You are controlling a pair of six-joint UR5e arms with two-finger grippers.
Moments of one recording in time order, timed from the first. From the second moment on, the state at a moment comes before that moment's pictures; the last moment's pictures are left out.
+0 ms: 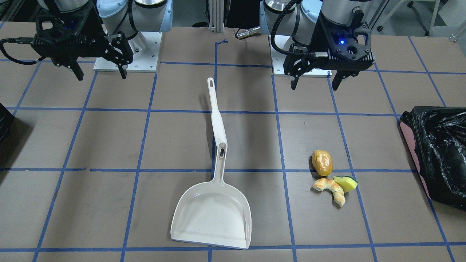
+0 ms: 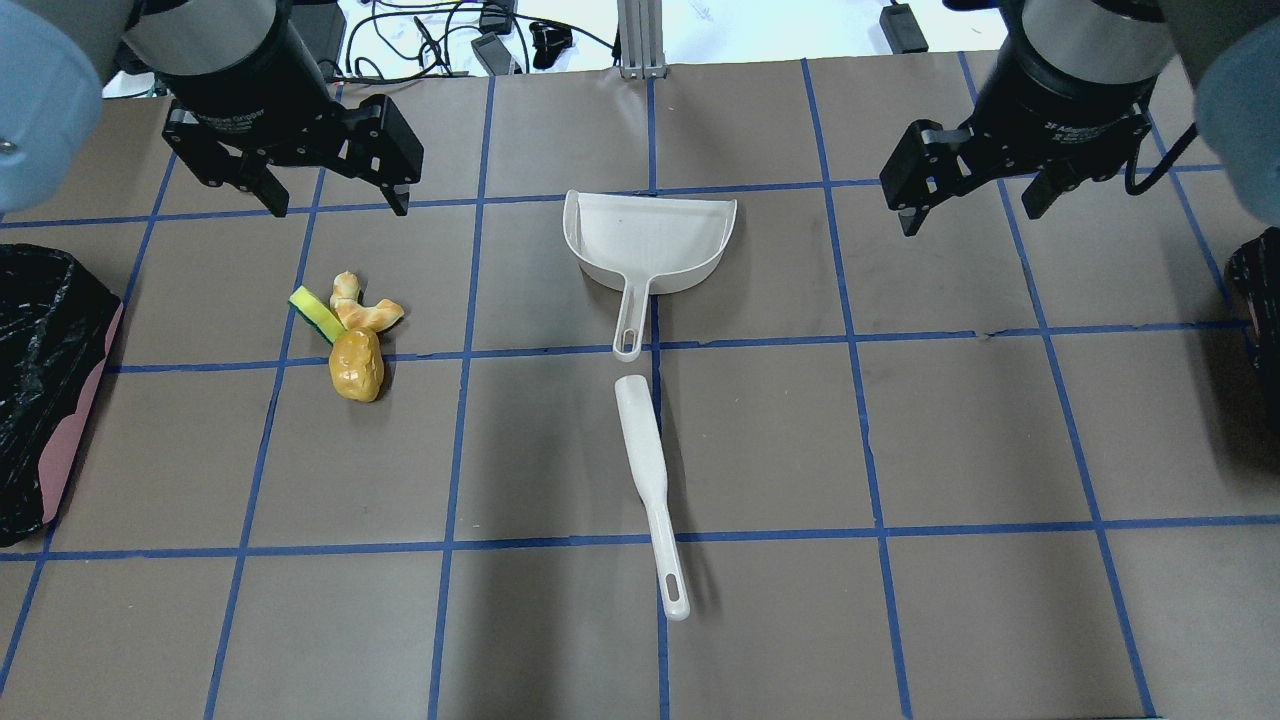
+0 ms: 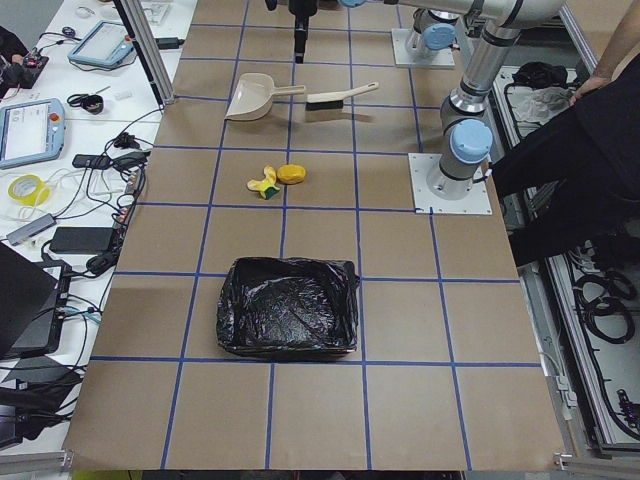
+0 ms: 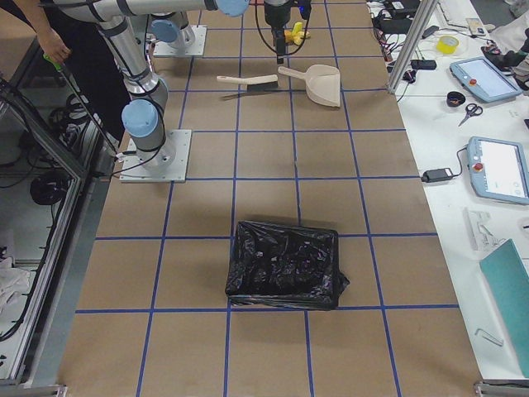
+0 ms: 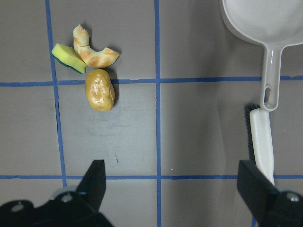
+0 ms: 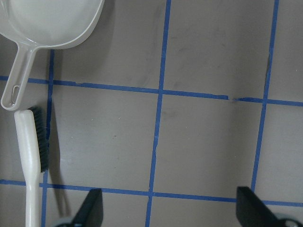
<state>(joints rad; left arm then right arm) -1.63 -1.57 -1.48 -1.59 1.61 -0.04 1.57 -1.66 1.59 -1.58 -1.58 -0.09</state>
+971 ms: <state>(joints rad) -1.63 -1.56 -1.48 -1.60 1.61 -0.04 1.58 -1.66 1.58 -1.62 -1.57 -0.09</state>
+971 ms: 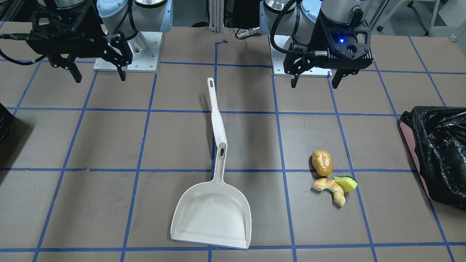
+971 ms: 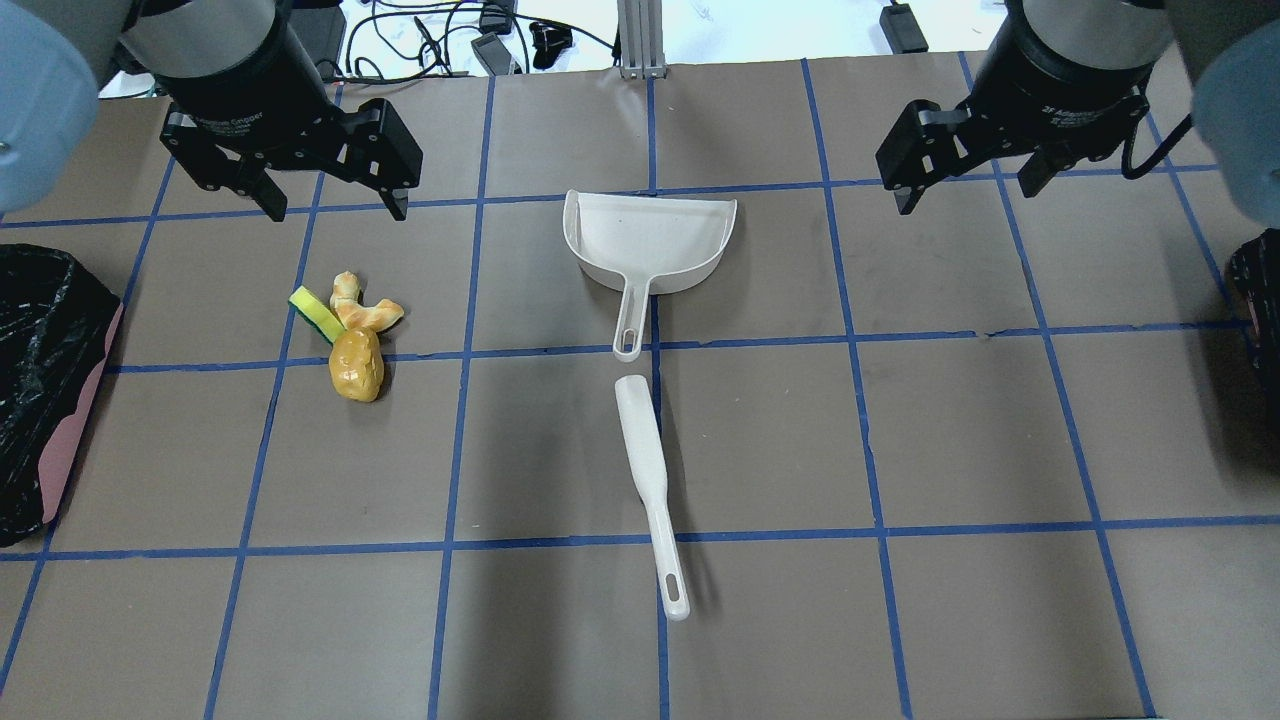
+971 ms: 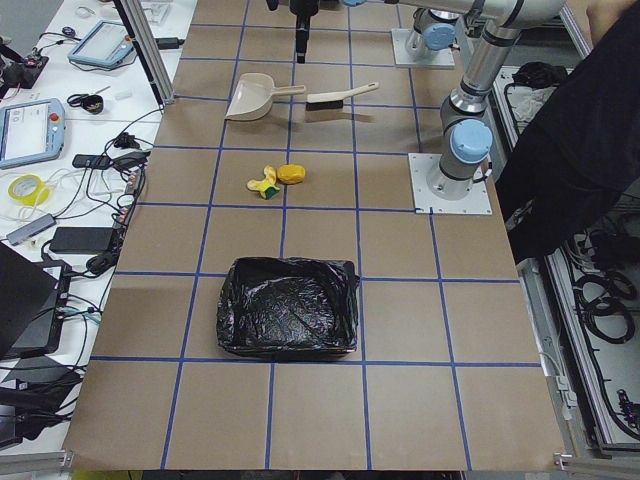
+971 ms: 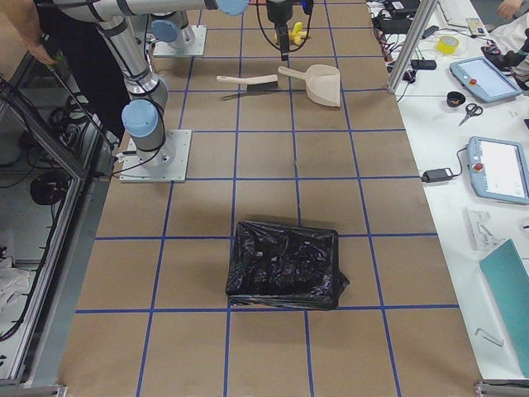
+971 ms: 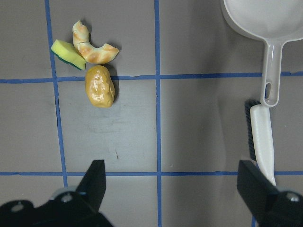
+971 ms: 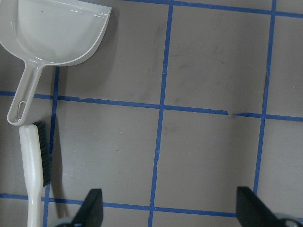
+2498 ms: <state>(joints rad) -1.62 -1.57 -1.48 -1.61 1.56 -0.04 1.59 -1.66 1.63 -1.56 -1.58 -0.10</state>
